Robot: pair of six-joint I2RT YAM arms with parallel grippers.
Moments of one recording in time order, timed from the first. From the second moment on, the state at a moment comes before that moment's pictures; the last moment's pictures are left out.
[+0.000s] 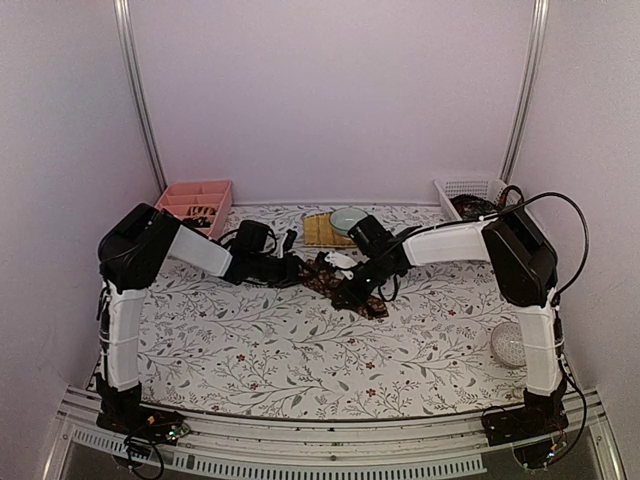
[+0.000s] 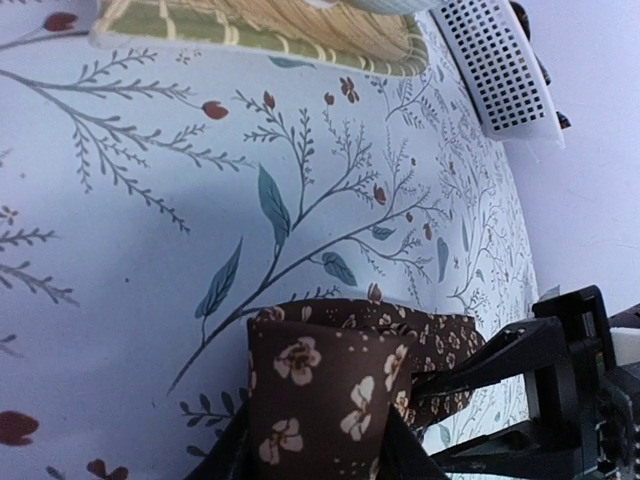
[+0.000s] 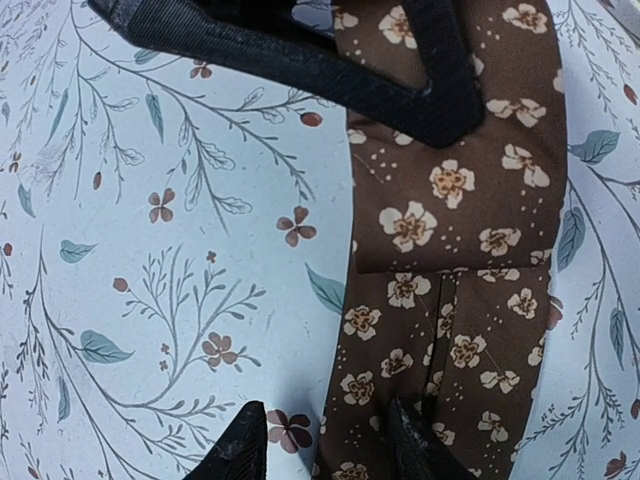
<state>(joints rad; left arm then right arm) -0.51 2.21 1.22 0.34 0.58 -0.59 0.75 2.18 1.52 -0.41 -0.33 -0.23</state>
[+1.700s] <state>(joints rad) -0.90 2.09 1.33 -0.04 -0.39 0.12 0.53 2.18 1.52 -0.24 -0.96 0.81</state>
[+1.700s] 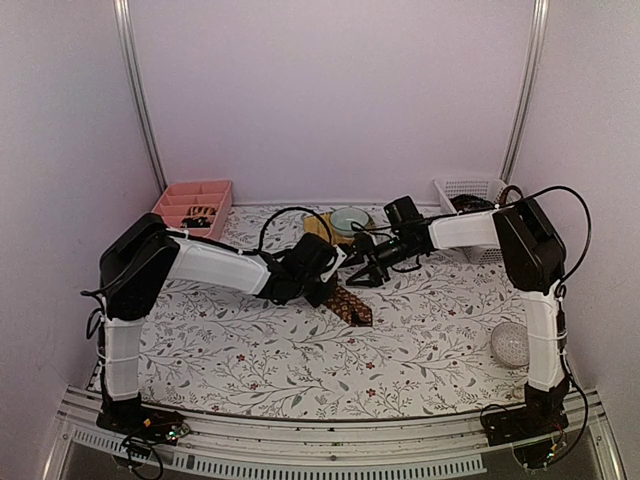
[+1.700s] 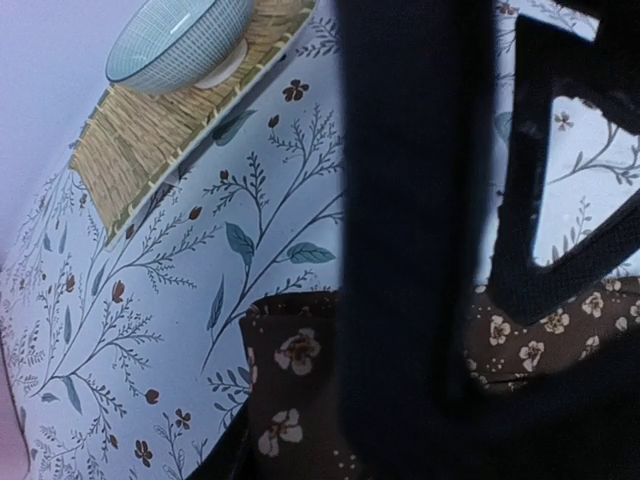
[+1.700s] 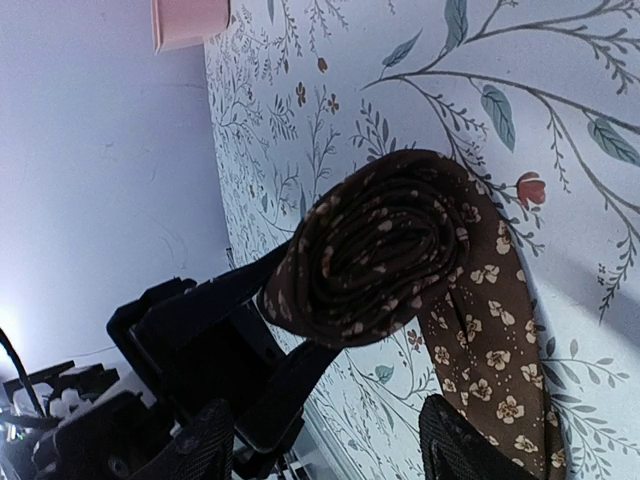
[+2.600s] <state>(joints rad) -0.96 2.10 1.28 0.06 -0.49 0.18 0.53 2.26 1.33 0.37 -1.05 1.32</state>
